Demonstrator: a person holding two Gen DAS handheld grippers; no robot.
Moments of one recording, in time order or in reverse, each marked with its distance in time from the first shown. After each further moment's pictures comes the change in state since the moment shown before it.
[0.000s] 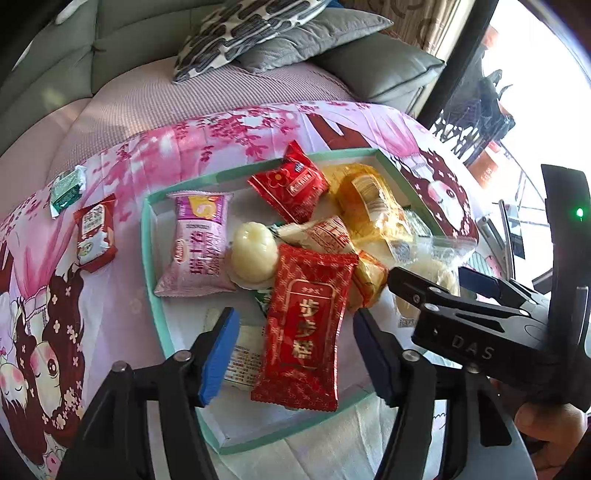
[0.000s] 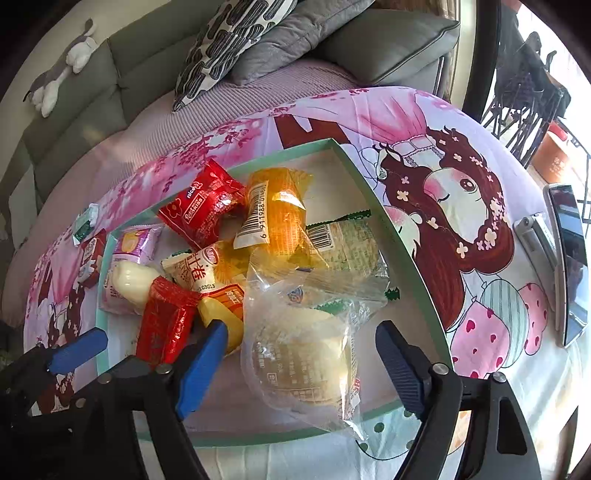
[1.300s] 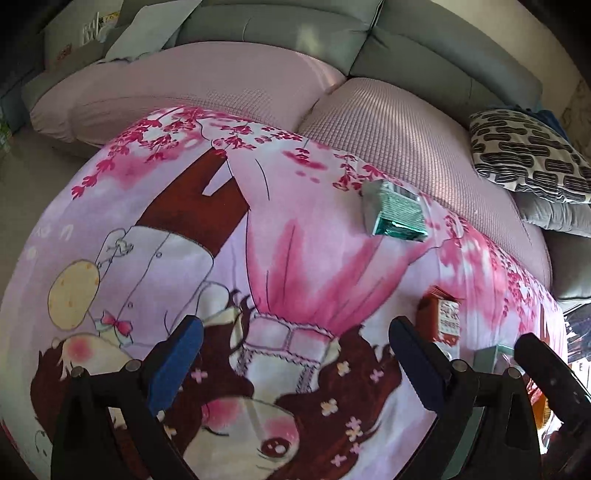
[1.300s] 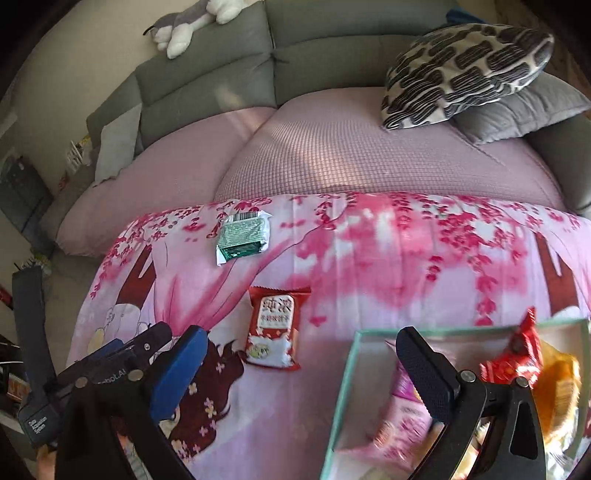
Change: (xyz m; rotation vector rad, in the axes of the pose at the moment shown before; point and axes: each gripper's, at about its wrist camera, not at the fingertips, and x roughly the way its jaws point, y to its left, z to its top) left arm -0.023 0.296 -0.018 -0.693 -0.153 0.339; right arm 0.060 0.258 0.064 -0.378 -0.017 0.285
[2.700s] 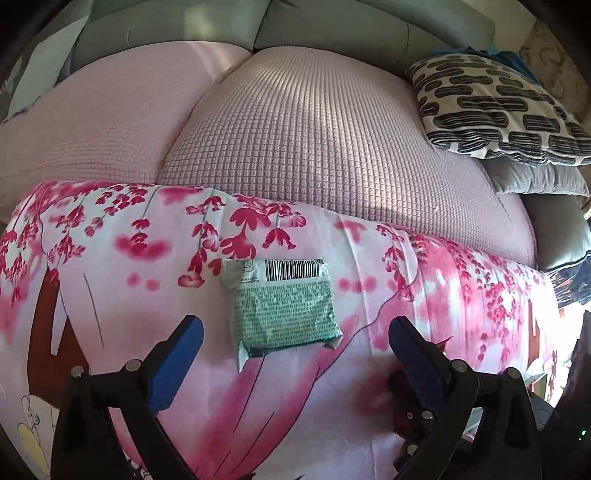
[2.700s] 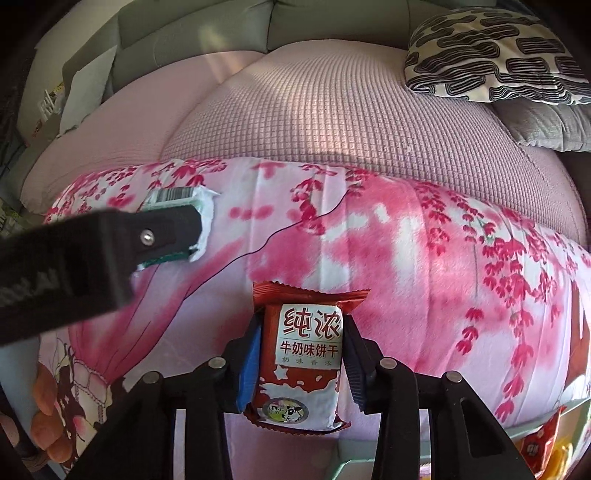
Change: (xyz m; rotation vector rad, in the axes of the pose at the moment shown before) left arm 0.090 -0.113 0.089 0.237 0.122 -0.130; right arm 0.100 -0.023 0.036 -0.103 0.165 -0.128
